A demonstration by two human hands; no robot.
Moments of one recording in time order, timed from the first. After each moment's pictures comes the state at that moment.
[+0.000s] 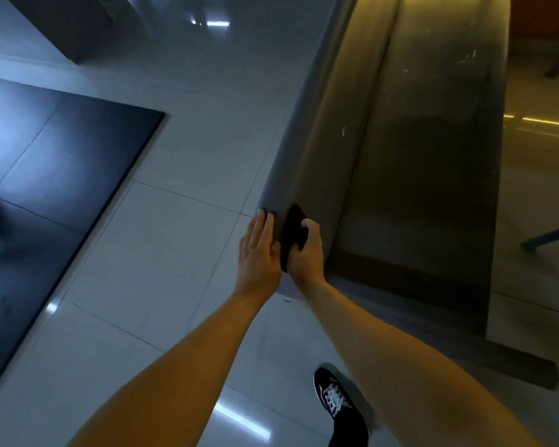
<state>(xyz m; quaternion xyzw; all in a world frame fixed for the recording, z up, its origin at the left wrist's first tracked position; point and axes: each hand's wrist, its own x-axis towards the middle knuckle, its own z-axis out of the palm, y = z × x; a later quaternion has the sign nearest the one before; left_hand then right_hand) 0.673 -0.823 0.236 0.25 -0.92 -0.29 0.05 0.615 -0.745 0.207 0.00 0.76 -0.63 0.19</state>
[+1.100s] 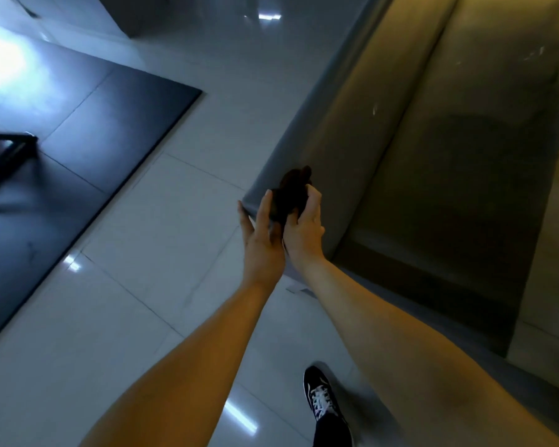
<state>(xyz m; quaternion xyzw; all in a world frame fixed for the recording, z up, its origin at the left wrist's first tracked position) 0.695 -0.777 0.193 0.35 -0.81 -0.43 0.19 0.619 -0.737 0.177 -0.11 0.76 -0.61 0.18</state>
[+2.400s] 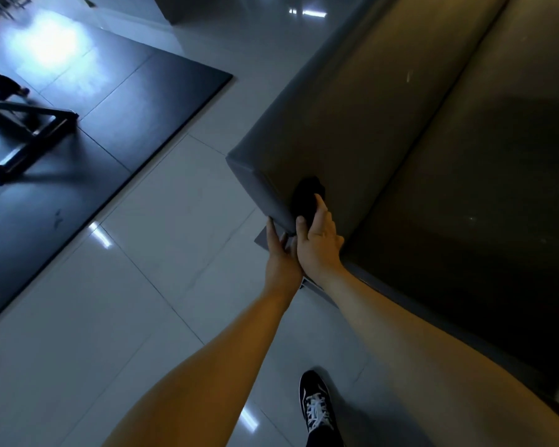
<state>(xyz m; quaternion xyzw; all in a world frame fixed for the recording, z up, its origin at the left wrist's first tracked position) 0.698 -0.725 0.076 0.48 -0.67 -0.56 0.13 0.619 -0.691 0.064 -0.26 0.81 -0.48 0.23</state>
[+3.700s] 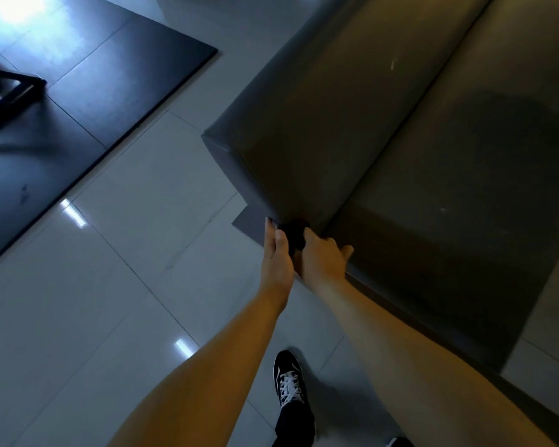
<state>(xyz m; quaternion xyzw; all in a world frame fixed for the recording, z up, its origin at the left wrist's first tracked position) 0.692 -0.682 0.061 0.51 -0.55 -0.64 0.16 0.619 -0.641 0.046 -0.29 0.90 -0.18 0.28</state>
